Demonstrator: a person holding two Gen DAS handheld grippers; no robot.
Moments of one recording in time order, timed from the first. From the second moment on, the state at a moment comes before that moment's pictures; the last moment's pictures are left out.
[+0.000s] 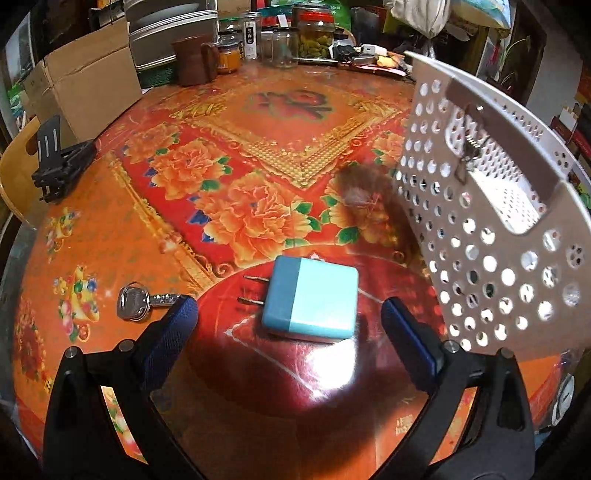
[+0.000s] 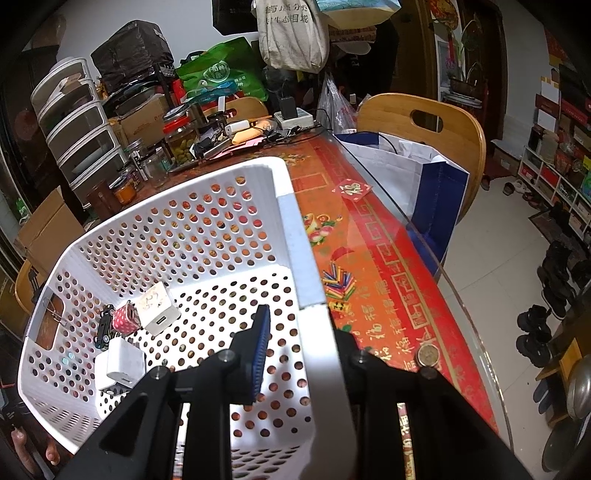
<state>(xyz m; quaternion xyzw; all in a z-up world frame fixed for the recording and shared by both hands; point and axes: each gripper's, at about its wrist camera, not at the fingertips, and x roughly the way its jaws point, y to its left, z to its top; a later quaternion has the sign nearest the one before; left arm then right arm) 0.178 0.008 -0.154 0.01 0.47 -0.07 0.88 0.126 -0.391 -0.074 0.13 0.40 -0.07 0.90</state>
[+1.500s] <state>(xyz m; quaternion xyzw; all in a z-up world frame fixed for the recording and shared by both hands) 0.160 -0.014 -0.011 0.14 0.30 0.04 0.94 0.127 -0.389 -0.075 0.13 0.40 -0.07 0.91</state>
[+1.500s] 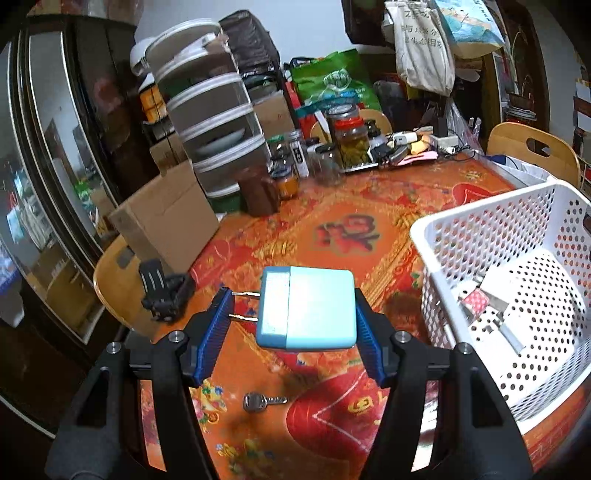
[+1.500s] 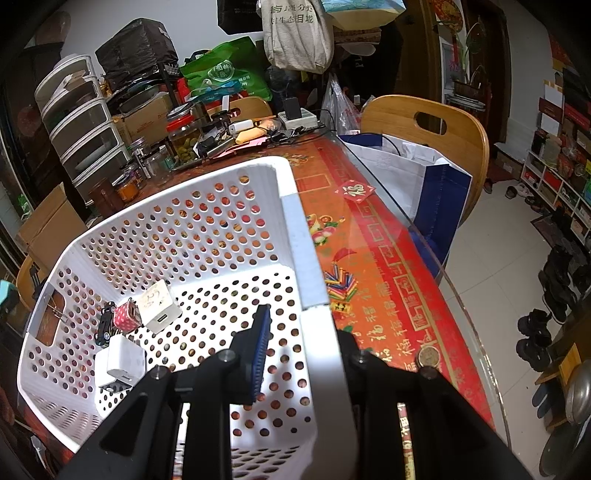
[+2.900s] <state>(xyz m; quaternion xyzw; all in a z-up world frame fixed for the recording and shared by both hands) 0.192 -0.232 -0.067 0.32 0.40 -0.11 0.85 0.126 -0.391 -0.075 0.14 0.39 -0.05 0.91</state>
